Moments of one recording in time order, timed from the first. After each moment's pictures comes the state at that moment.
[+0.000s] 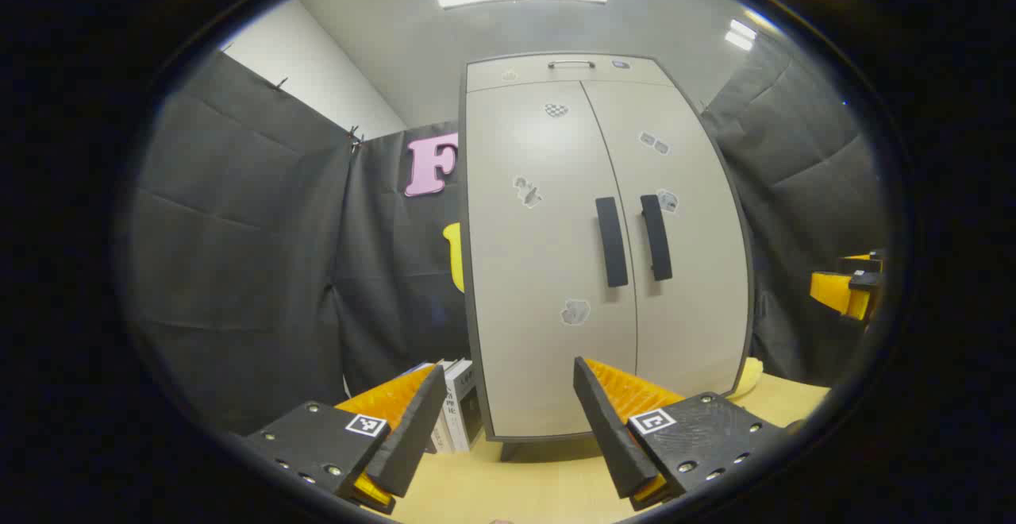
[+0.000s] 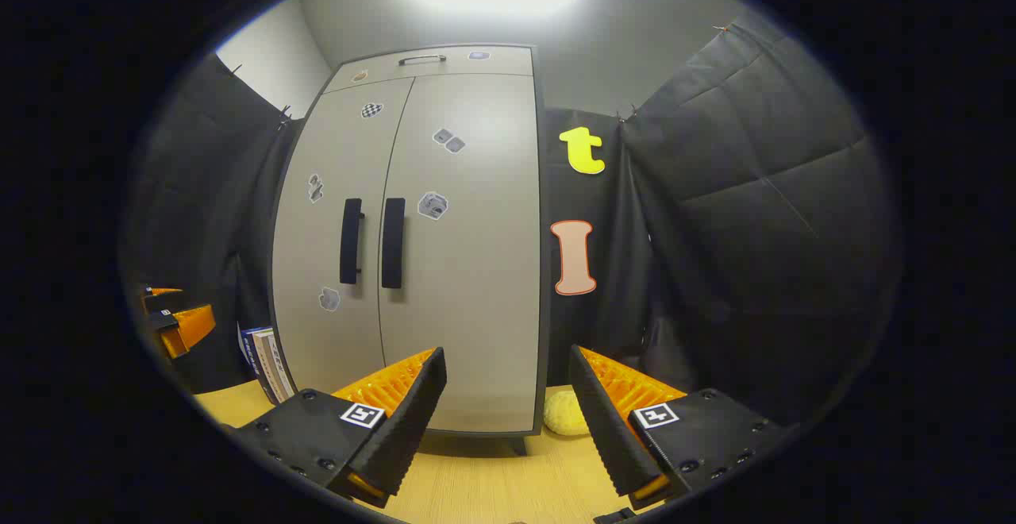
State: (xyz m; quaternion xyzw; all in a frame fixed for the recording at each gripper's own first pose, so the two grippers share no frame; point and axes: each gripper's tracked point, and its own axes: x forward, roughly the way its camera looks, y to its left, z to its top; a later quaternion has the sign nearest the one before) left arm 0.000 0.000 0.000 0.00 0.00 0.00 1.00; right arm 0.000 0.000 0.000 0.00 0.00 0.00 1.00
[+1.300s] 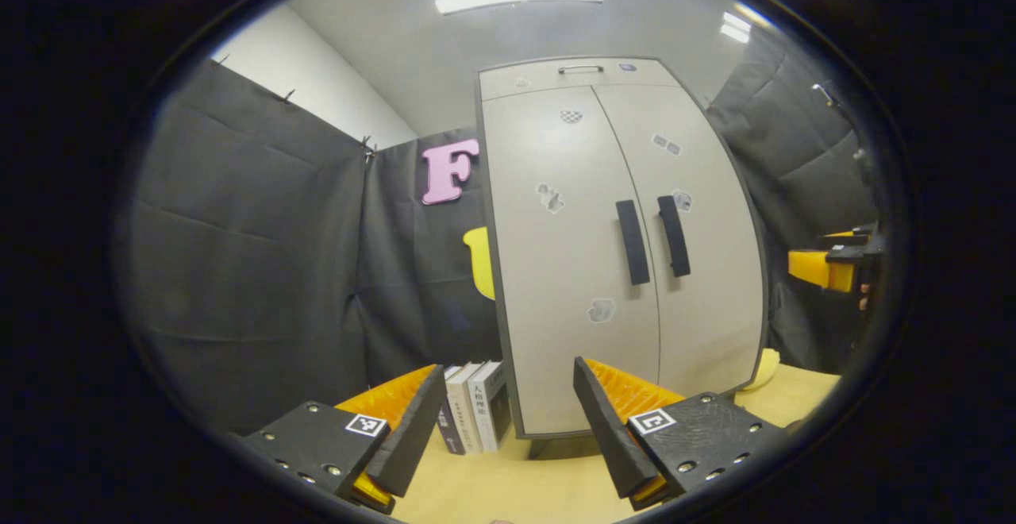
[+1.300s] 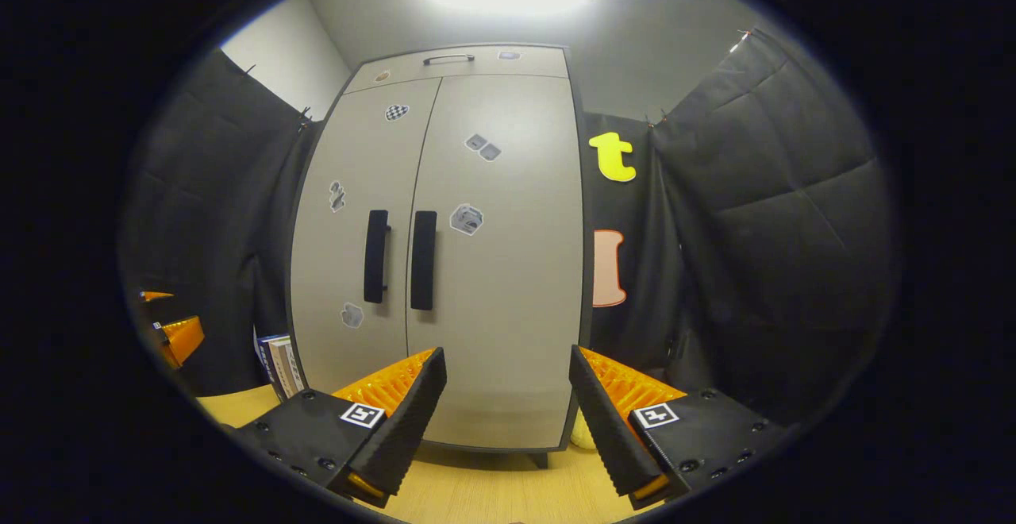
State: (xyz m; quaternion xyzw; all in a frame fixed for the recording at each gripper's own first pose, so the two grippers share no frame) left arm -0.020 0.041 0.002 0.02 -0.01 0.03 1.00; right arm 0.039 0.035 0.026 -0.02 -0.01 0.05 1.00
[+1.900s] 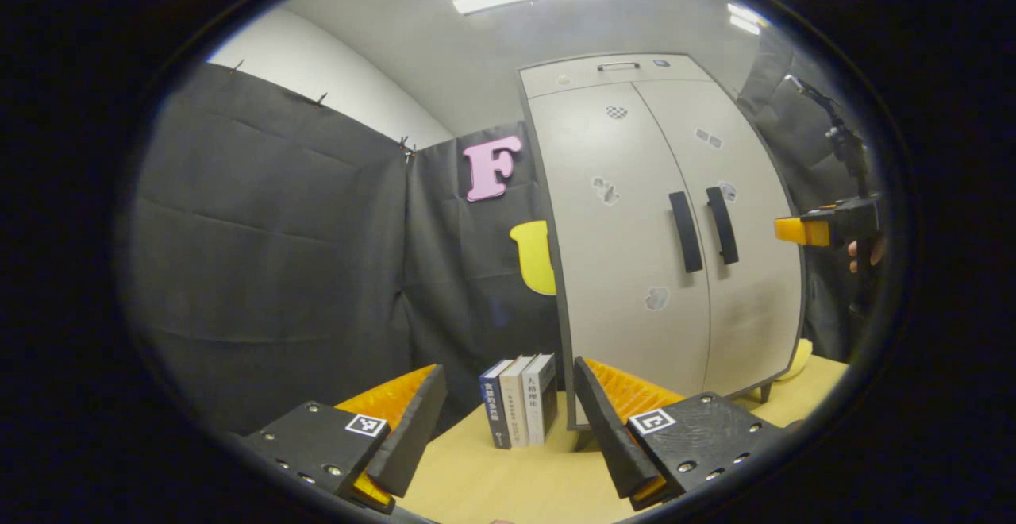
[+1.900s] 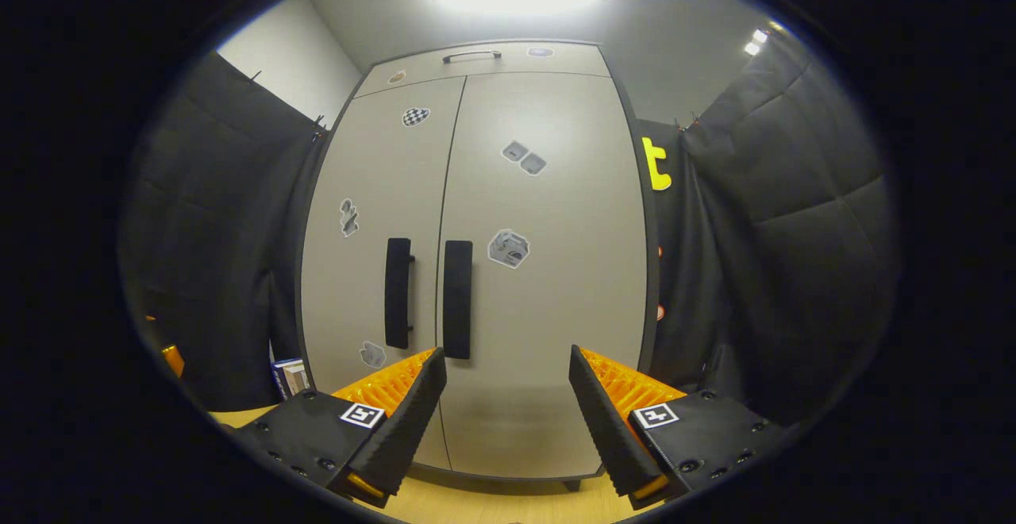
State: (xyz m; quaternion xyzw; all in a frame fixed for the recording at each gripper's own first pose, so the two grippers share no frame) left arm -0.045 0.109 -0.007 0.03 0.00 0.10 0.99; right arm 0.098 0.093 0.059 0.00 -0.02 0.09 1.00
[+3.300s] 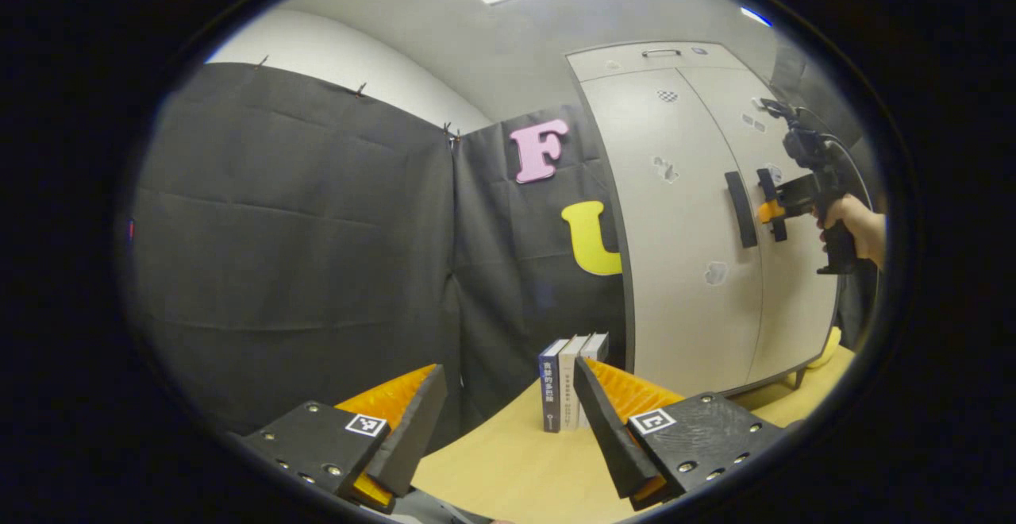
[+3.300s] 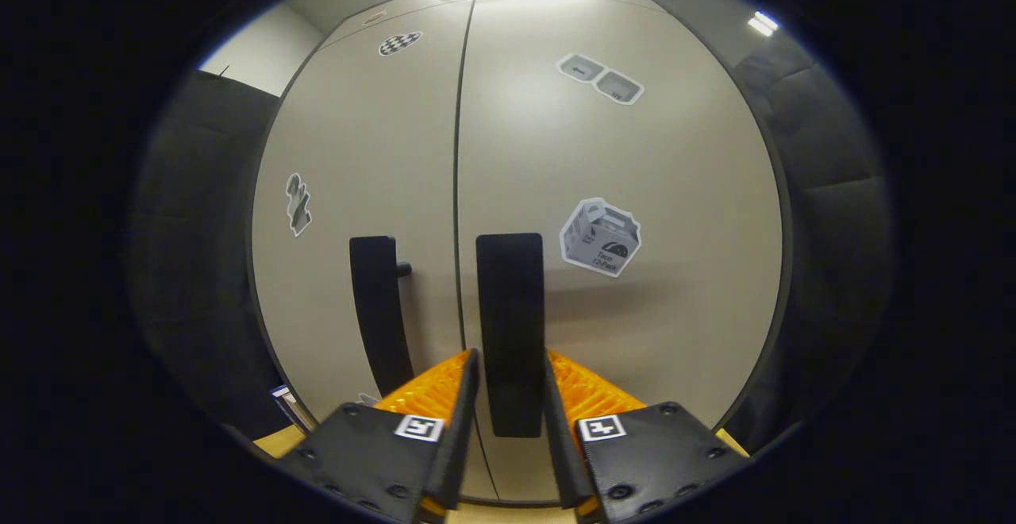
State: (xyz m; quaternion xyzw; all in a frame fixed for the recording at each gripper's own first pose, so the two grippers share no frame) left arm -0.077 0.174 -0.030 0.03 0.04 0.18 0.98; right arm 0.214 0.167 0.064 0.03 0.05 0.08 0.99
